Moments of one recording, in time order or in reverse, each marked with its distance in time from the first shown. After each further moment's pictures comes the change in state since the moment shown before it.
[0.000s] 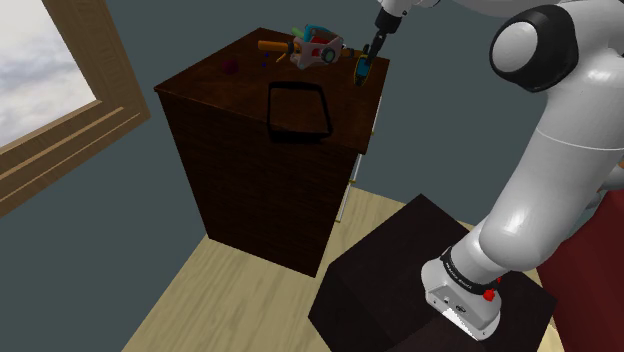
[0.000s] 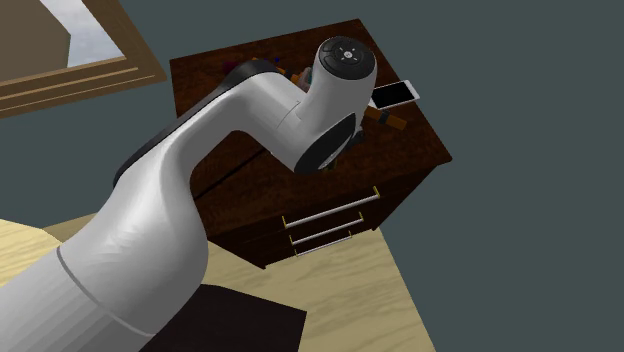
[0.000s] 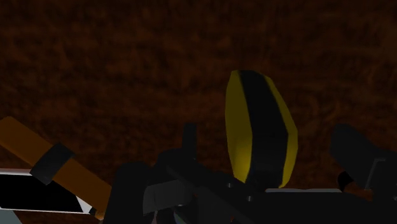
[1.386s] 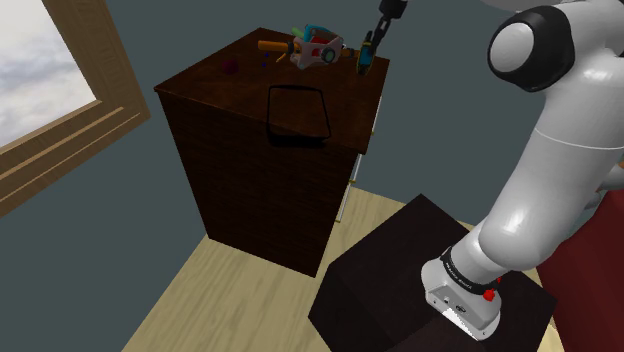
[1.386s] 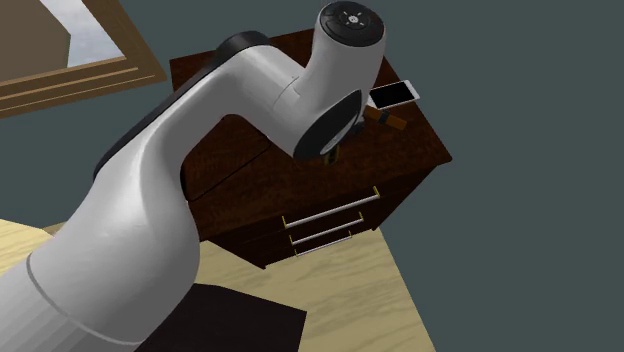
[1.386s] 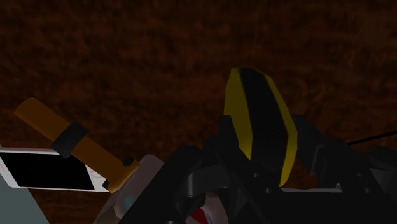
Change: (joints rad) arm -0.011 0.011 -0.003 0.121 -0.001 -0.109 0.013
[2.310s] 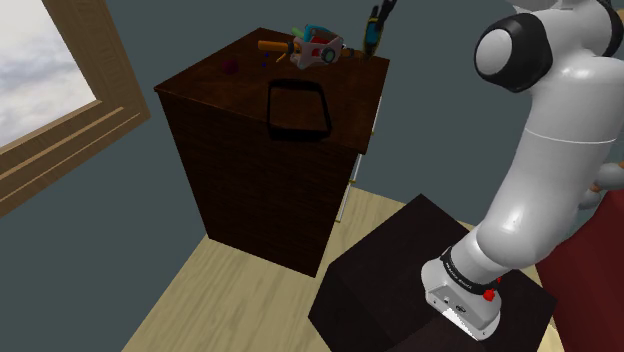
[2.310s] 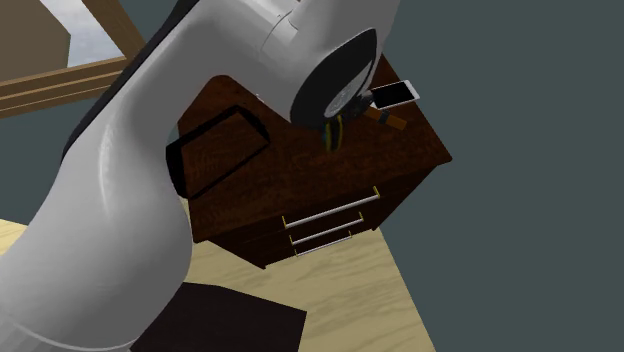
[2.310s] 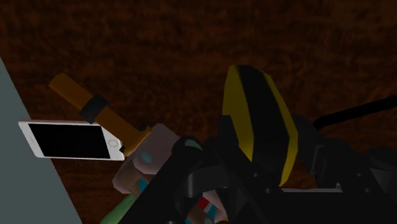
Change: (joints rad) arm -0.045 0.076 -0.002 0.300 0.027 -0.226 0.020
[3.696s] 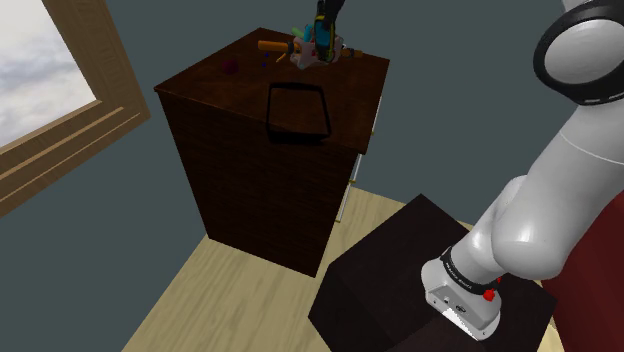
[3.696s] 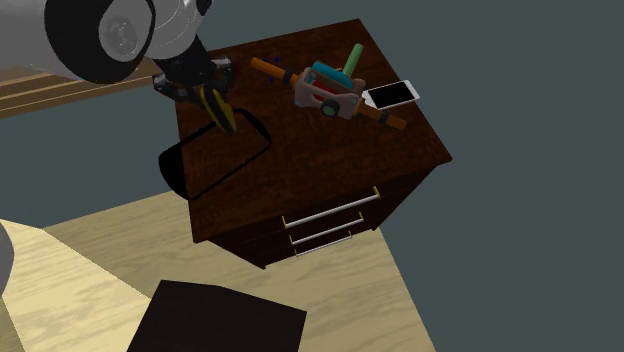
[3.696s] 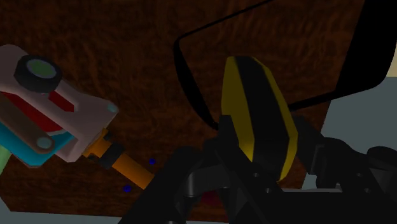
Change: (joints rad) arm 0.346 -0.242 0.144 -0.248 -0.188 0.062 0.442
